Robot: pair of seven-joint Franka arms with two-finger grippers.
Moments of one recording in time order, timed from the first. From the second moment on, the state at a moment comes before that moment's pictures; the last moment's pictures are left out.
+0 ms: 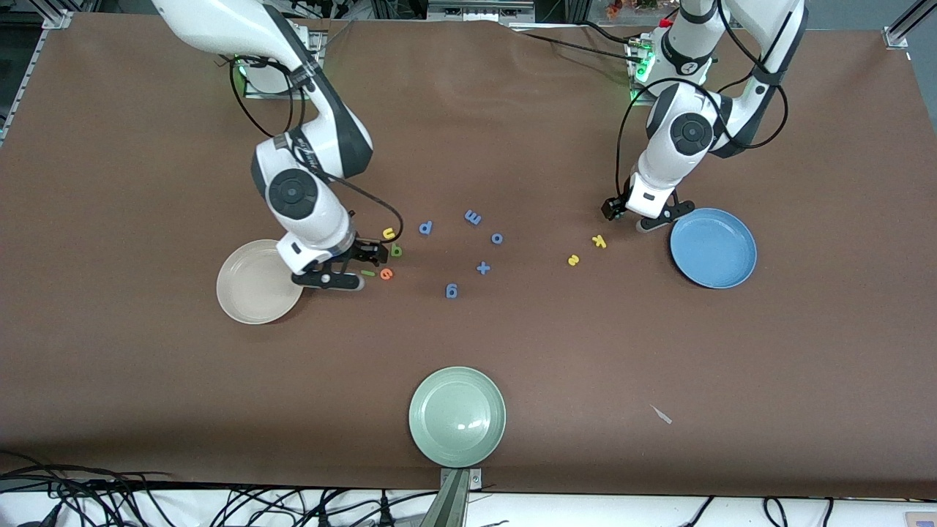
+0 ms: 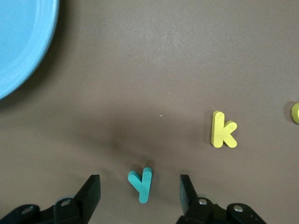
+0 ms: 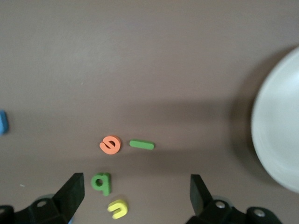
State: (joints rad) left arm -0.13 0.19 -0.22 -2.58 -0.04 2.71 -0.74; right arm 0.47 0.49 0.02 -1.83 -0.02 2.29 0.48
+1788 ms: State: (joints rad) left arm -0.13 0.24 -0.23 -2.57 -0.04 2.73 -0.76; right arm 0.44 0.58 0.01 -2.00 -0.04 2.67 -0.16
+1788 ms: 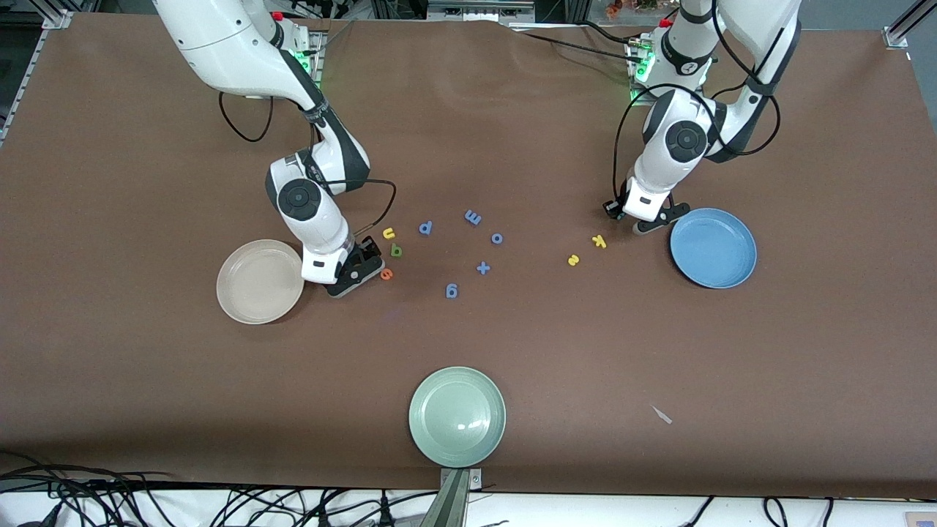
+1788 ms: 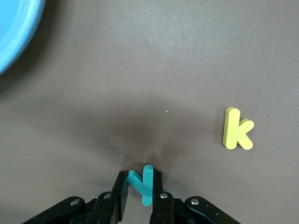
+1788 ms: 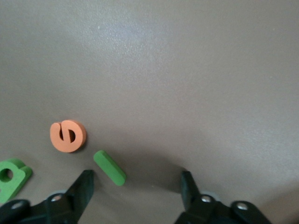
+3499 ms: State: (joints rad) left arm 0.24 0.11 -0.22 -2.50 0.13 2.57 -0.47; right arm 0.42 0.58 0.03 -1.93 -0.04 2.55 -0.11
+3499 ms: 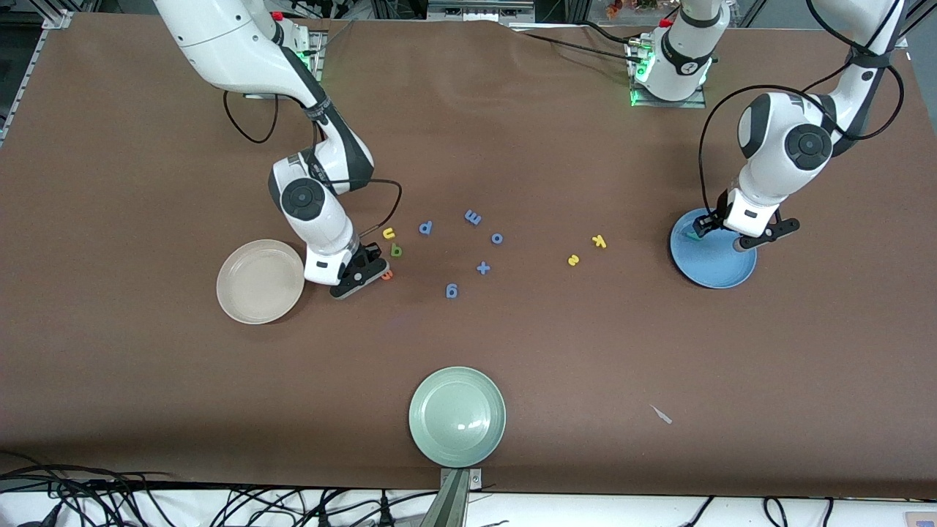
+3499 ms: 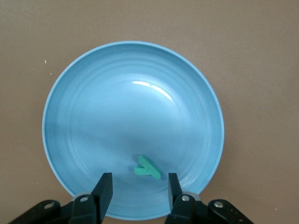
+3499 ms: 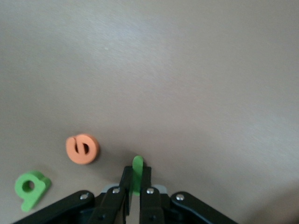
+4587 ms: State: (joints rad) left arm 0.10 0.29 -0.47 -2.38 0.14 2.65 -1.06; right arm 0.29 0.46 -0.10 -1.87 -0.07 2.17 -0.20
